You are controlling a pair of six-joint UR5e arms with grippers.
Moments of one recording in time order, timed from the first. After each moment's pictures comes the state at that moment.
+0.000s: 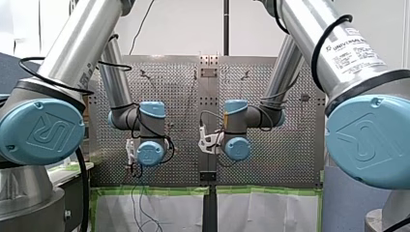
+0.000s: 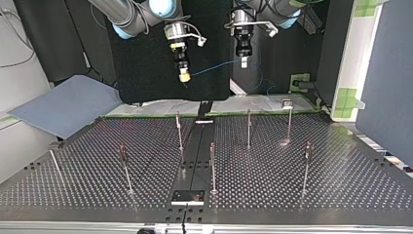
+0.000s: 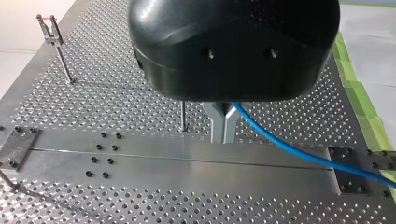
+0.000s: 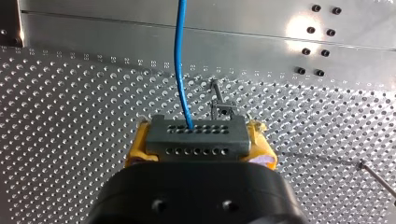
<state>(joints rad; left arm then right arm) -0.55 -1.99 -2.39 -1.89 -2.15 -1.63 2.37 -1.00 2.02 -1.04 1.83 1.47</state>
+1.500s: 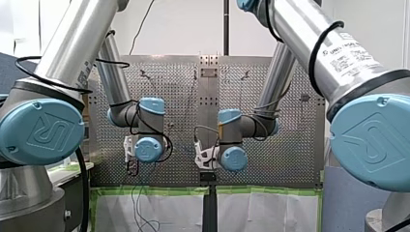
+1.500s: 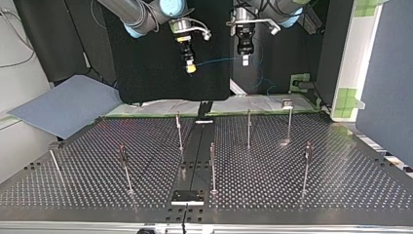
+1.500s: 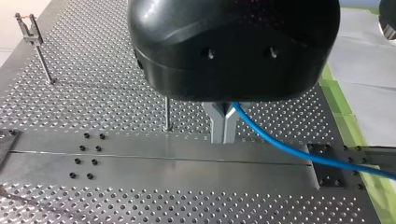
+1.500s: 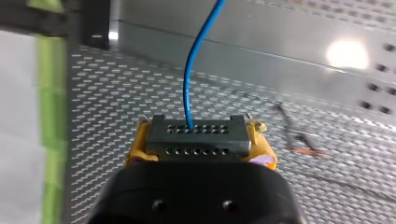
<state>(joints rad) -0.55 -1.95 -2.40 -1.98 -2.16 -1.60 2.42 -0.91 2.00 -0.94 1.87 1.44</state>
